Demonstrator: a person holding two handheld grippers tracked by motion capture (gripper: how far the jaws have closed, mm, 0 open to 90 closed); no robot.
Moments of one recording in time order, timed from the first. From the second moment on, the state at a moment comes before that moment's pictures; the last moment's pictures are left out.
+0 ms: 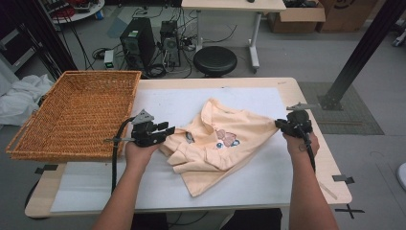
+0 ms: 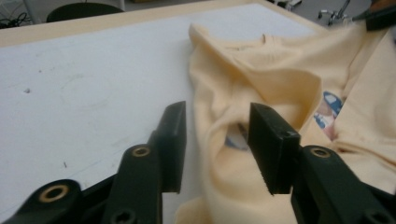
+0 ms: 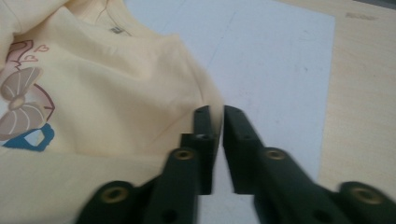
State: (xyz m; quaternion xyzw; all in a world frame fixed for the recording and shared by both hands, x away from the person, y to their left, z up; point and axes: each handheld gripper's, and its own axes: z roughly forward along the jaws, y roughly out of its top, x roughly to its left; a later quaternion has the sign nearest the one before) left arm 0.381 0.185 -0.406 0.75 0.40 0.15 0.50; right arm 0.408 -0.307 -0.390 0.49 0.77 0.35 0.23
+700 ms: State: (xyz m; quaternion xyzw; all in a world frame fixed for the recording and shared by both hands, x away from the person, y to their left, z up) left arm 0.471 0.088 -0.410 0.78 0.43 0.06 0.46; right arm 0.363 -0.300 -0.410 0.51 0.74 0.37 0.23
